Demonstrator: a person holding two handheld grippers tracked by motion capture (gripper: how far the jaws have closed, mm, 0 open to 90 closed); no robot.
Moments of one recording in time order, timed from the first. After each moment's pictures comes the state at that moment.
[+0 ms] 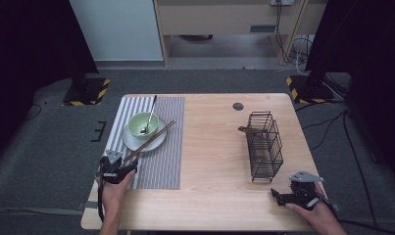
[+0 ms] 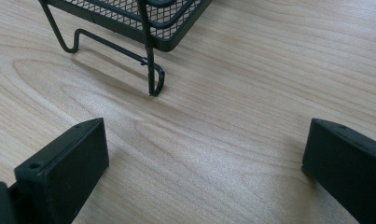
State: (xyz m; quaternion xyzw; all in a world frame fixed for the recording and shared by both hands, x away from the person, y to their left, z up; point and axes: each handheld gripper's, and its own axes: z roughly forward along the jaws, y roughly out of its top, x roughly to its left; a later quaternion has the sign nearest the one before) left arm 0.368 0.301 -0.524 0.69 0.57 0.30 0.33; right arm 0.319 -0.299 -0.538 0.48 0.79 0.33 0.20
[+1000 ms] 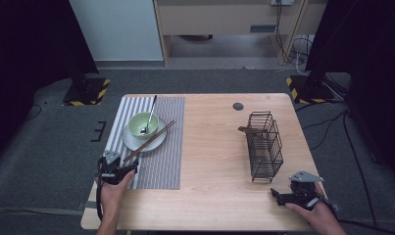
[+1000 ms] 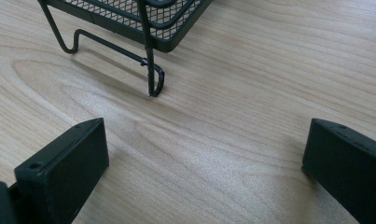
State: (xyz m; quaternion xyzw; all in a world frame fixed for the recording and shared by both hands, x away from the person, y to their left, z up) left arm 0.366 0.305 -0.520 0.68 0.57 0.29 0.35; right arm 0.319 -0.299 -0.538 0.48 0.79 0.33 0.20
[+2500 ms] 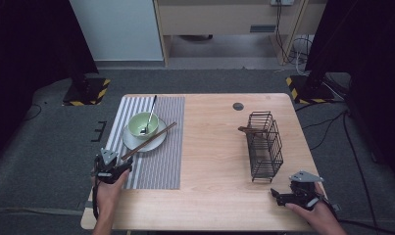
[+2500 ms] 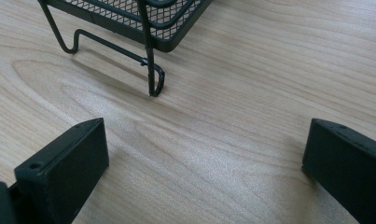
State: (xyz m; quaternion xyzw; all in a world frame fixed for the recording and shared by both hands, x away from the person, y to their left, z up) left arm 0.370 0.317 -0.522 0.69 0.55 0.32 0.34; right arm 0.319 -0.299 -0.538 0.48 0.79 0.33 0.20
